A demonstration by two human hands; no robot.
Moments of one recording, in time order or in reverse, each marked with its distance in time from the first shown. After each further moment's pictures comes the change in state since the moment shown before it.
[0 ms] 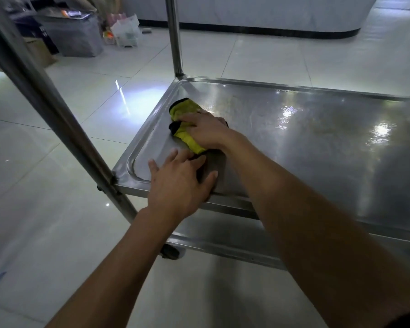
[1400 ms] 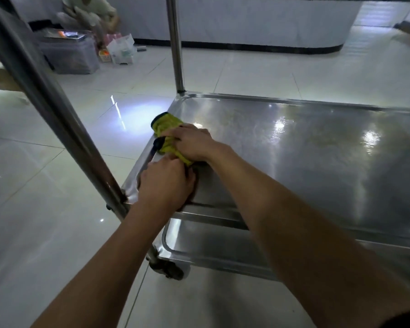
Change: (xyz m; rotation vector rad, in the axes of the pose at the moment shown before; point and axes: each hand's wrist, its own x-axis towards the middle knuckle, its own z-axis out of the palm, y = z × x) left_hand 0.027 -0.005 -0.010 0.050 0.061 -0.081; right_hand 0.006 -0.016 0.005 -0.082 0.030 -0.072
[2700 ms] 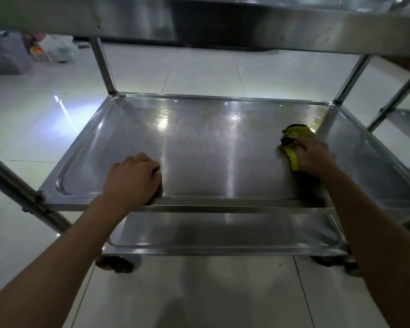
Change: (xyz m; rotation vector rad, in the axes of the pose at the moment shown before) left_hand -0.021 0.098 0.009 0.047 -0.032 0.268; right_hand -0.354 0.301 -0.113 -0.054 0.464 0.913
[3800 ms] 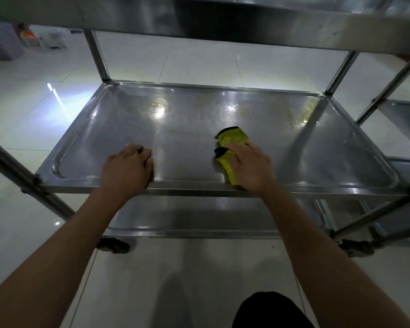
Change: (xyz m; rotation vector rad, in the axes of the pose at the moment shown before) left_hand -0.017 -0.016 0.004 -0.005 0.049 0.058; right_hand -0.124 -0.111 0.036 0.047 -0.048 -0.385
